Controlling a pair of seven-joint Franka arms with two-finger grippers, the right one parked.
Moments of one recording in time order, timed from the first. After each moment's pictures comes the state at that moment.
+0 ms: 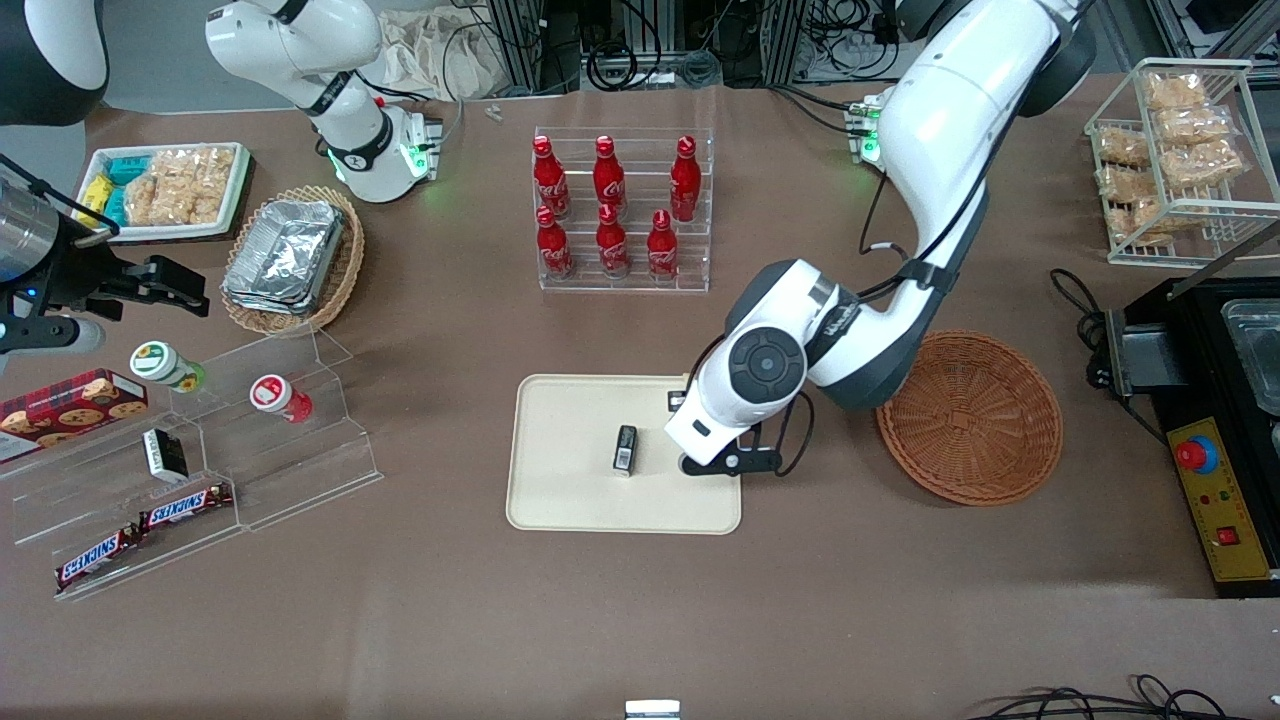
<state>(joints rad) -0.36 0.78 -0.36 -1.25 0.10 1.92 -0.70</state>
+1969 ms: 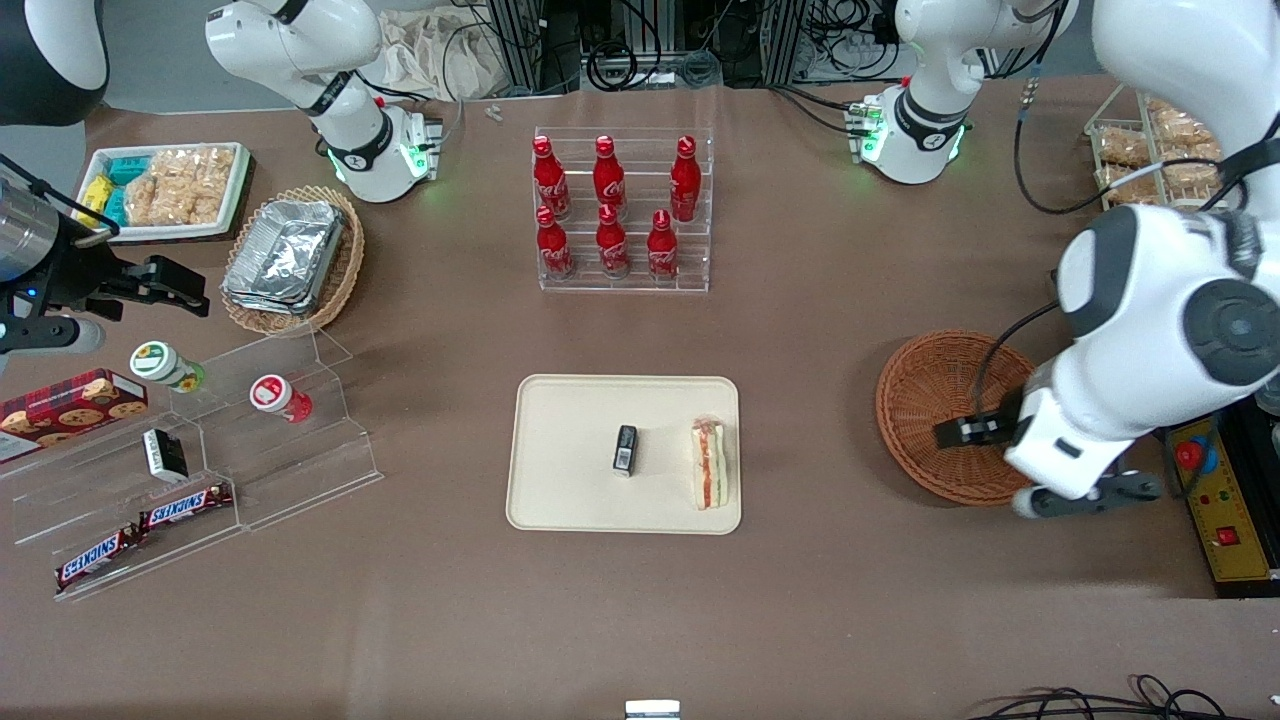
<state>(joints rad) -0.04 0.35 -0.12 -1.47 0.03 1.80 -0.25</state>
